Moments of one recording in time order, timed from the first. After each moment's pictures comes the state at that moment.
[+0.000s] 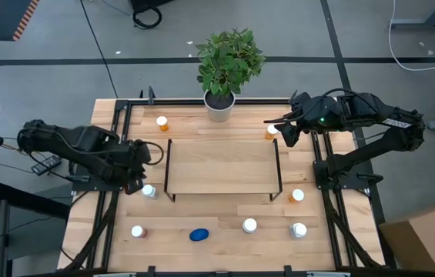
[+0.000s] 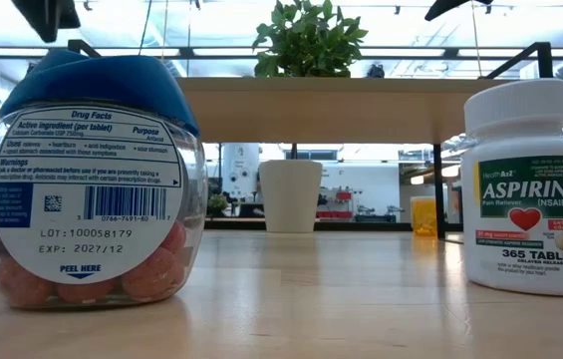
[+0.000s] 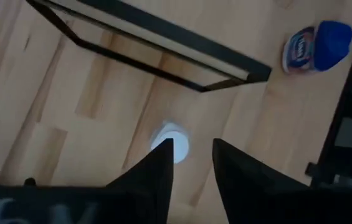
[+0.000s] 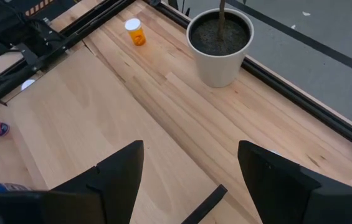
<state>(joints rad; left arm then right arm) -0.27 1.04 1.19 -1.33 -0.05 -0.61 0.01 1.12 1.53 -1.22 0.39 0.65</state>
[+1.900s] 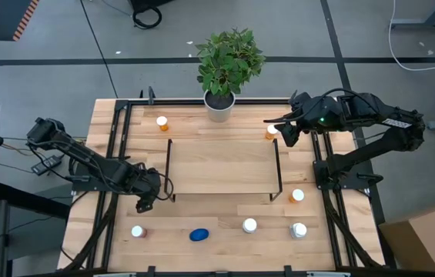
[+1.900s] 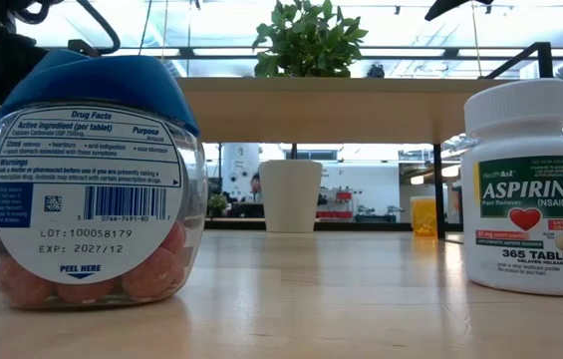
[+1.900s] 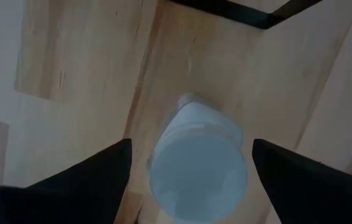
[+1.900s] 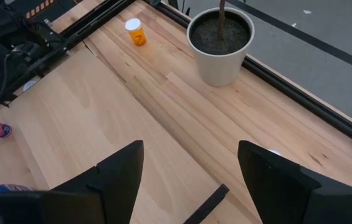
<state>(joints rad) -0.47 1.18 0.68 -0.90 -0.13 -0.73 0.01 1.12 1.53 -1.22 0.39 0.67</state>
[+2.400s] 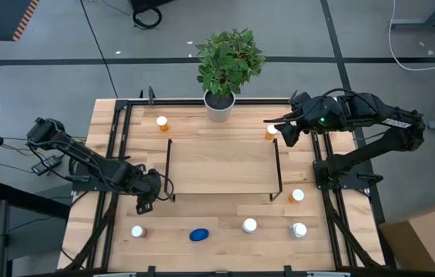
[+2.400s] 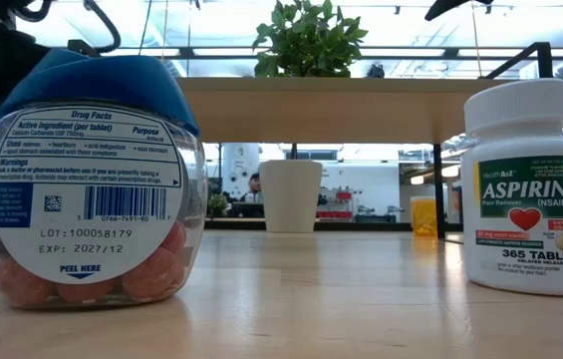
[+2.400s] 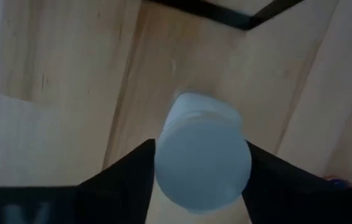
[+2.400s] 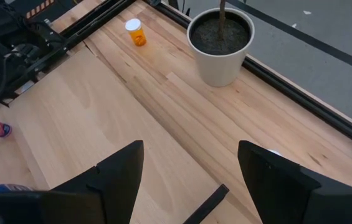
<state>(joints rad) -0.47 1.18 0.68 -0.87 -0.09 -0.73 0.01 1.12 1.53 -1.22 0.39 0.66</state>
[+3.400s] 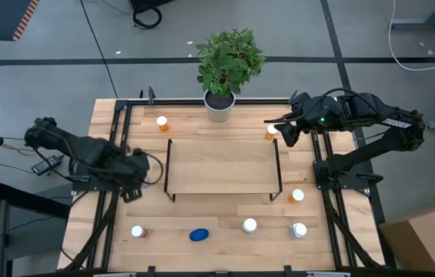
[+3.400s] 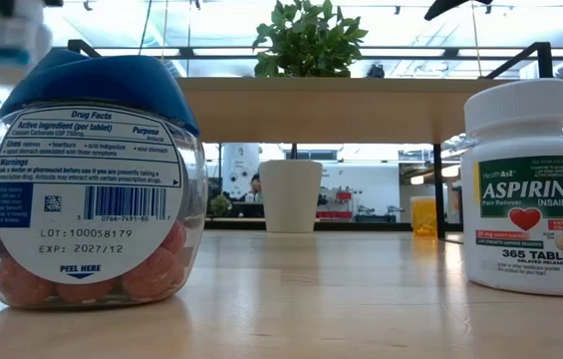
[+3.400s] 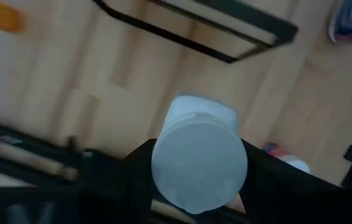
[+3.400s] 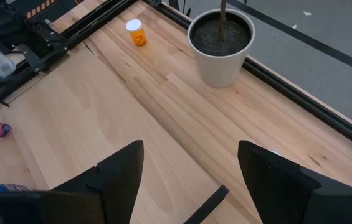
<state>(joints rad) -0.42 1.17 1.35 -1.57 -0.17 -0.77 0.01 1.12 1.53 -1.22 0.39 0.66</state>
